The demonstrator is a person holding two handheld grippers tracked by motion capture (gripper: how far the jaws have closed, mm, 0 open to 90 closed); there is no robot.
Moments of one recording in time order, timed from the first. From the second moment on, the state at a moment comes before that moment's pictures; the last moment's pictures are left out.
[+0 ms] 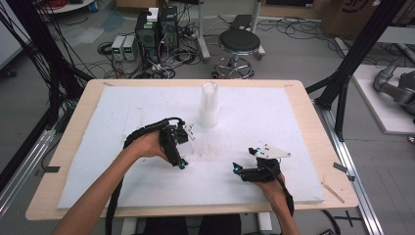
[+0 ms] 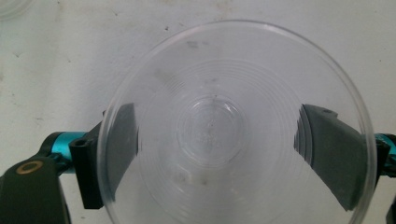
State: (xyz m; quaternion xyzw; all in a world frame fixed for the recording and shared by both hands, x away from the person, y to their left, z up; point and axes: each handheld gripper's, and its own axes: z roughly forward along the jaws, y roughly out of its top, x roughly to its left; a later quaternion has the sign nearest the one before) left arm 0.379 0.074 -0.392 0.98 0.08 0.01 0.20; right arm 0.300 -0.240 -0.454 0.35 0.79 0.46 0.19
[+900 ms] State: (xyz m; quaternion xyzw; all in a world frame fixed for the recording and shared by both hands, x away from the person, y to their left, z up) left arm 0.321 0.197 -0.409 0.89 0.18 0.08 0.41; right arm 0.296 -0.244 -0.454 0.35 0.79 0.48 0.19
